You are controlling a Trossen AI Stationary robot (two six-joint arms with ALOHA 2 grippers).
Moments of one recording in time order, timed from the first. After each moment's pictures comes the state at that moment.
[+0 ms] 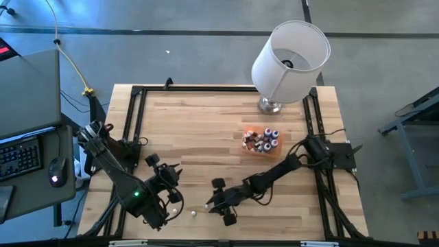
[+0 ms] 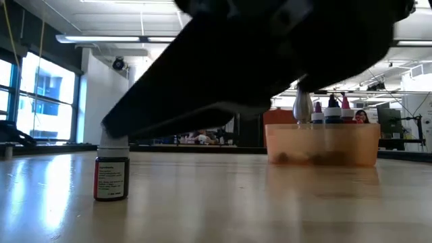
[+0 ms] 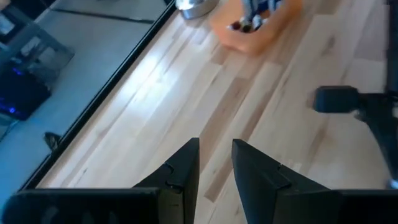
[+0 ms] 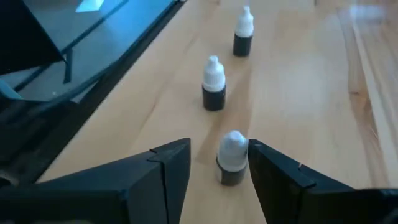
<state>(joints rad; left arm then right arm) -0.84 1.67 1.55 -1.57 -0.96 -1.35 0.44 2.17 1.22 0.46 0.06 0.13</state>
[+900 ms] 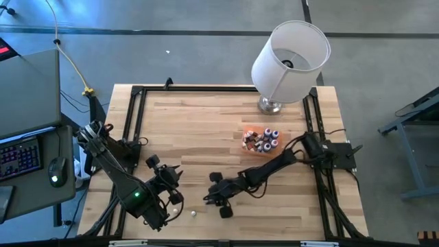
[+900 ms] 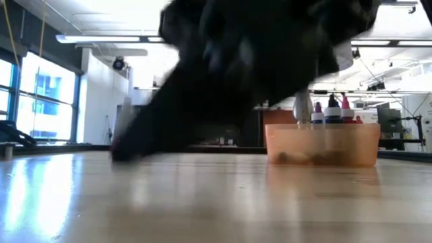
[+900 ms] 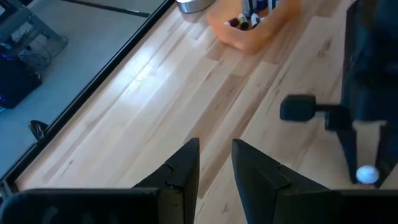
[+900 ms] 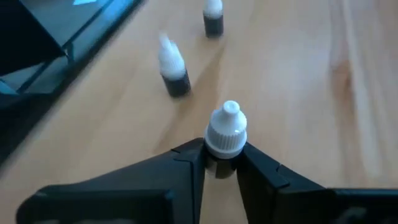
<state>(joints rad) -0.84 1.67 1.52 -1.53 -0.95 -1.40 0.36 2.20 1.26 0.41 -0.04 0.16</state>
